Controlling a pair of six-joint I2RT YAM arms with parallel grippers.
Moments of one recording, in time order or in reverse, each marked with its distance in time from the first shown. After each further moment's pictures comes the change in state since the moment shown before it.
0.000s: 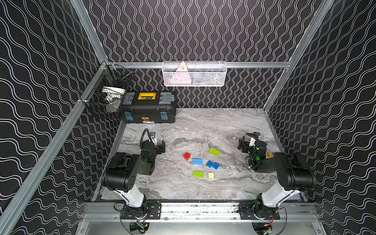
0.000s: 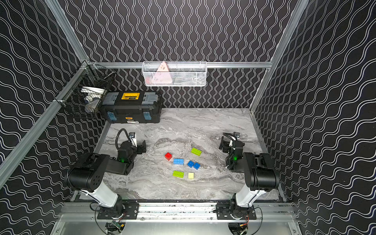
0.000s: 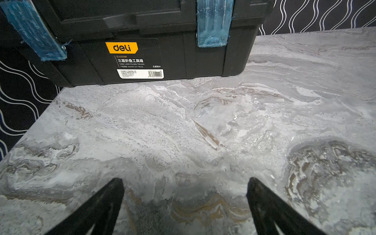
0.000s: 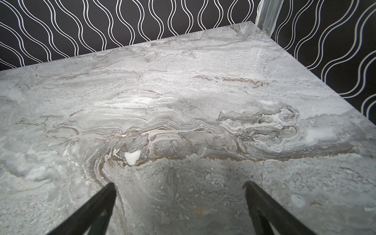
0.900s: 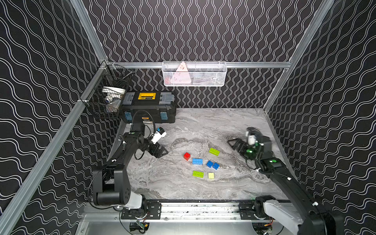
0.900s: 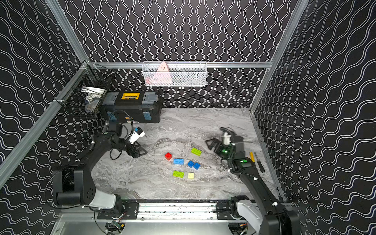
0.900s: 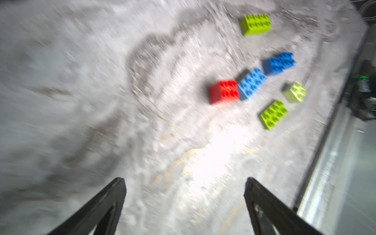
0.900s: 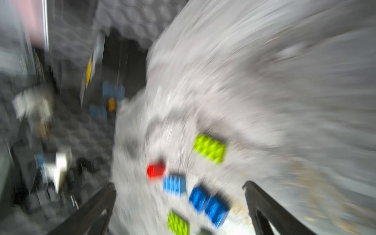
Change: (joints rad) left arm 0.167 -0.203 0.617 -1.767 0.809 0.653; right arm 0.468 -0.613 0.271 -1.032 -0.385 0.492
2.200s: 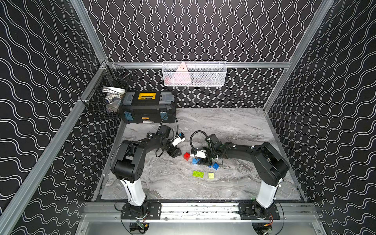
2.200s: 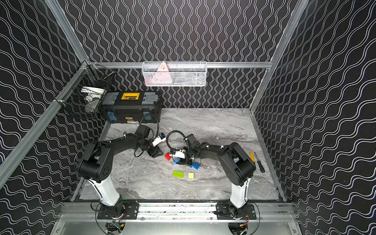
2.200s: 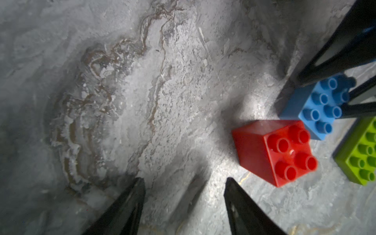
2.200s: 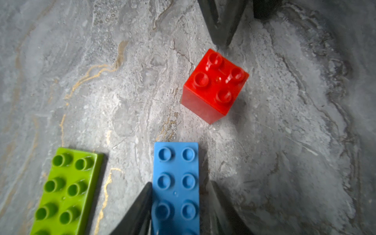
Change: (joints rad) left arm -0.317 0.370 0.062 0.410 -0.209 -0.104; right arm 0.232 0.811 0.338 -0.022 -0.088 -1.416
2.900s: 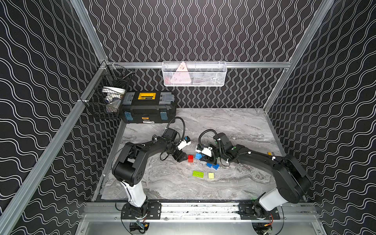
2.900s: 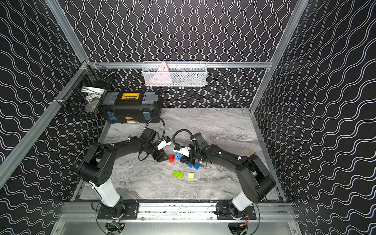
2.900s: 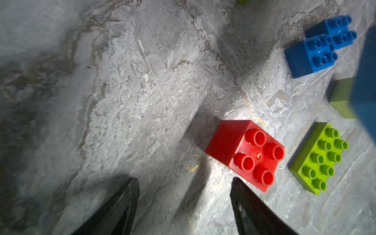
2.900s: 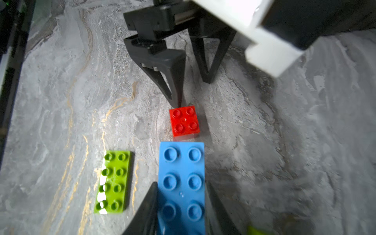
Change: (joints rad) left arm -0.061 -0.060 -0.054 0.040 0.051 -0.112; right arm 0.013 -0.249 -0.112 0.038 0.004 0.193
